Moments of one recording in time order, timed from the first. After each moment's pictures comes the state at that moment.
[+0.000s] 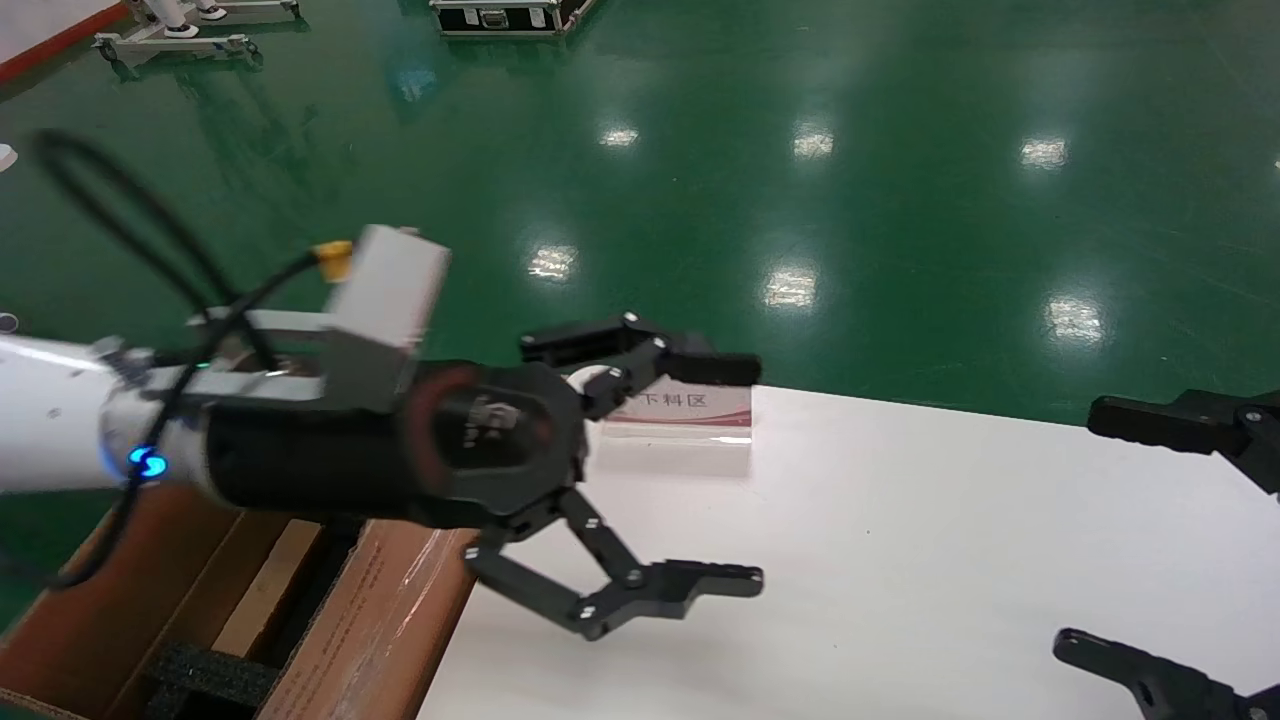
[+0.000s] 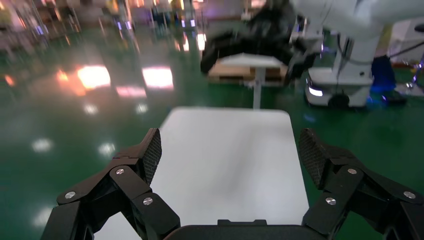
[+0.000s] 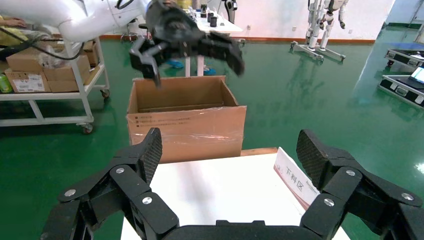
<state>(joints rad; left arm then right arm) -1.12 0.61 0.34 -1.28 0.75 1.48 -0.22 1.08 -0.61 -0.29 1.28 -0.73 -1.49 0.18</state>
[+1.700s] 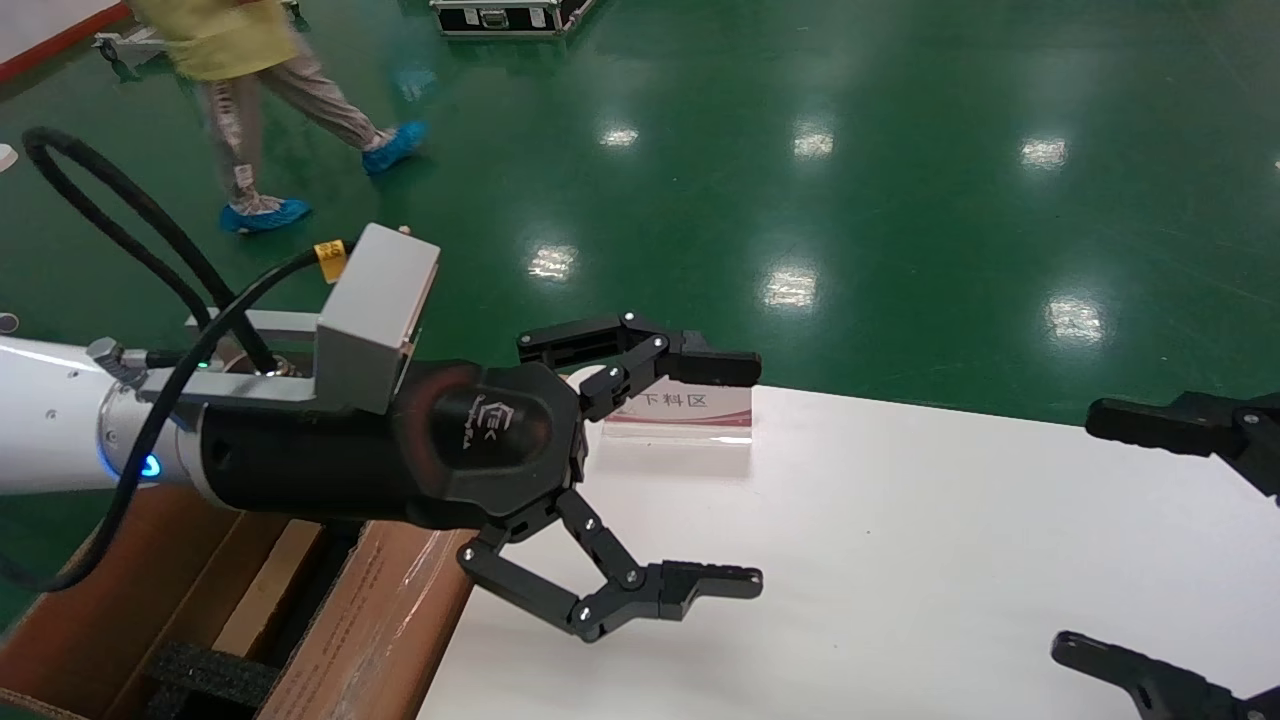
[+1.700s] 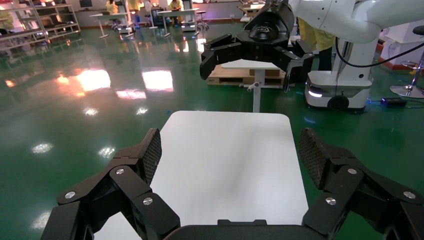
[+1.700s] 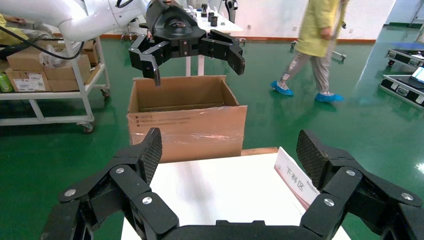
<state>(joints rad) -1.07 0.61 0.28 -1.28 0.73 1.50 -0.19 1.07 -0.61 -0.28 1.28 -0.73 -1.50 0.19</state>
